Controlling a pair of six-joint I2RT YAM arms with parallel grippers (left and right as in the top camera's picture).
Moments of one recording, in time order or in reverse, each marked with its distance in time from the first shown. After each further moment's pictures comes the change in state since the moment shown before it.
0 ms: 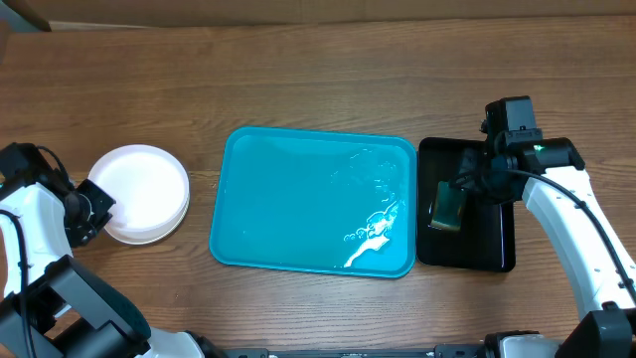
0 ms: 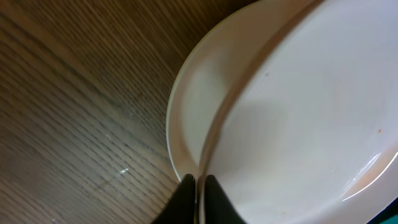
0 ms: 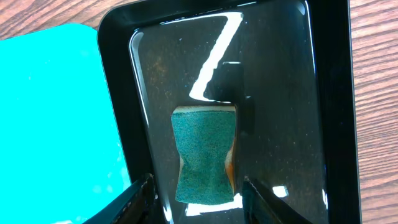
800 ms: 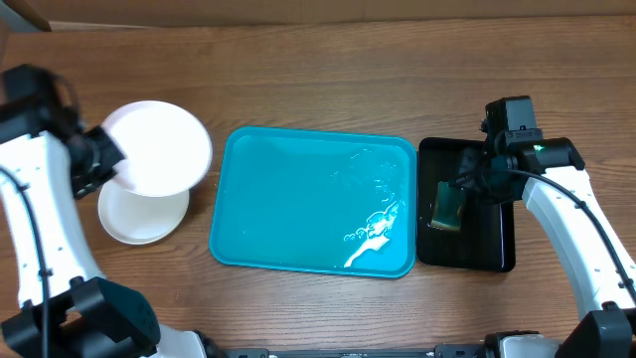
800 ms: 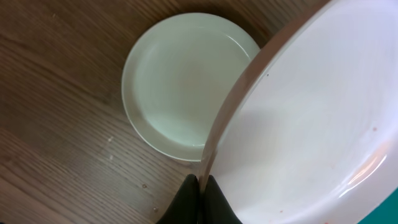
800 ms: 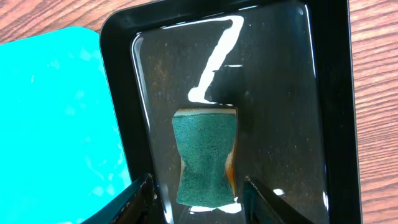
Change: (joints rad) left arm -0.192 -0.002 0.447 -0.413 -0.011 -0.009; right arm 0.000 0.000 0.000 0.007 0.000 0.000
